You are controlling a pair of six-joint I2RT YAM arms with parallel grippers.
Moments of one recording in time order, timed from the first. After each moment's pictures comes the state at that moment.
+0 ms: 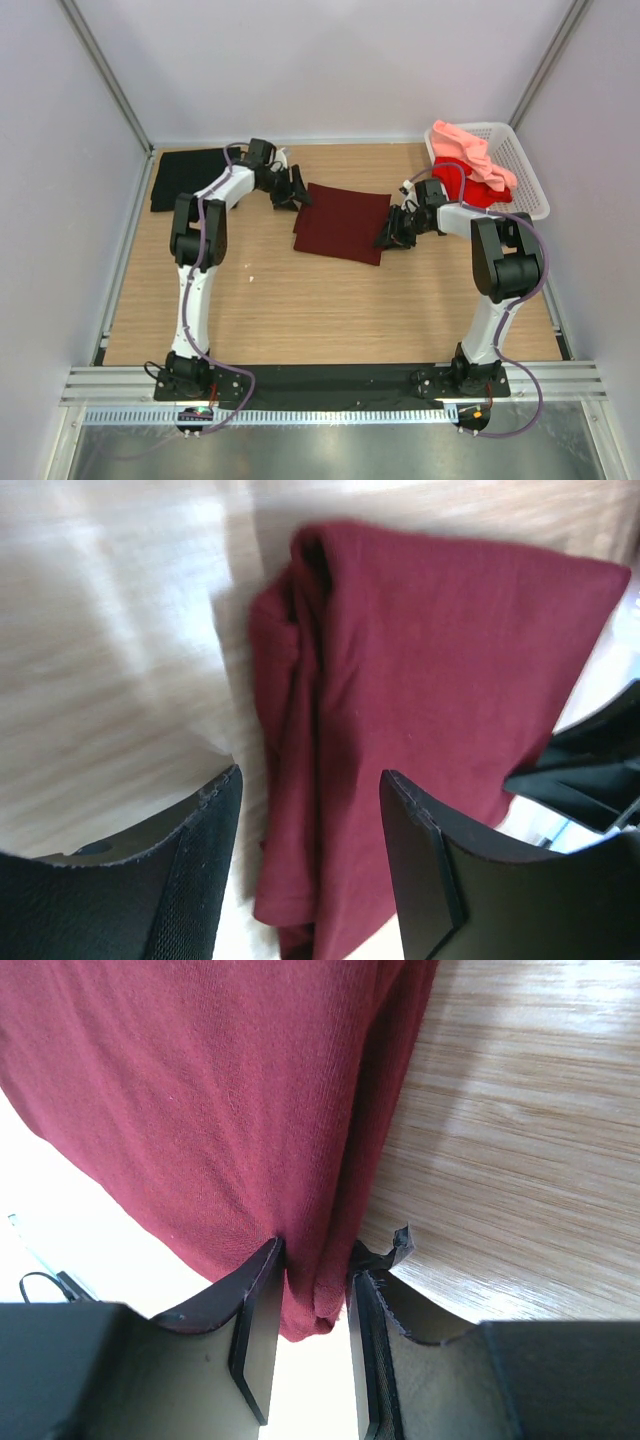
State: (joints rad) left arm -0.25 2.37 1.90 -0.54 0.58 -0.43; right arm 0.16 1.89 1.10 -0.30 -0.55 0.40
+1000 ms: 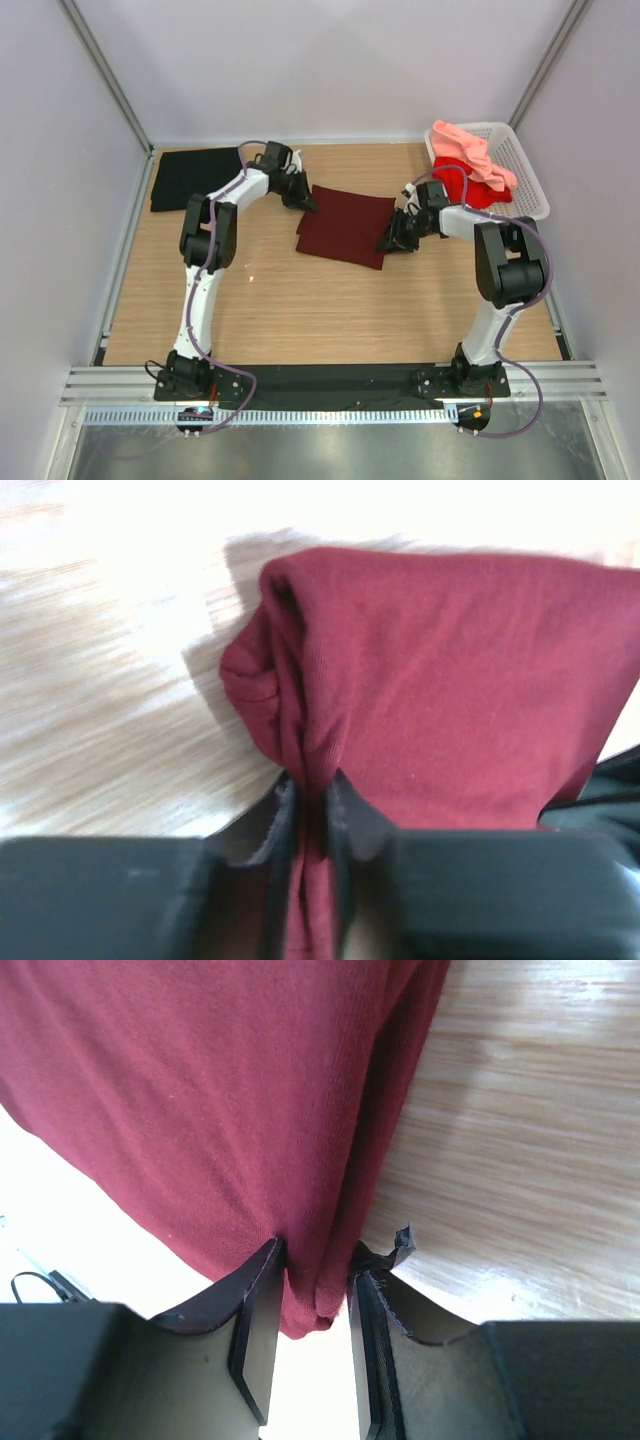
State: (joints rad) left arm -0.33 2.41 1.94 -0.51 0.50 -0.39; right arm 0.16 1.85 1.07 -0.33 -0.52 0.40
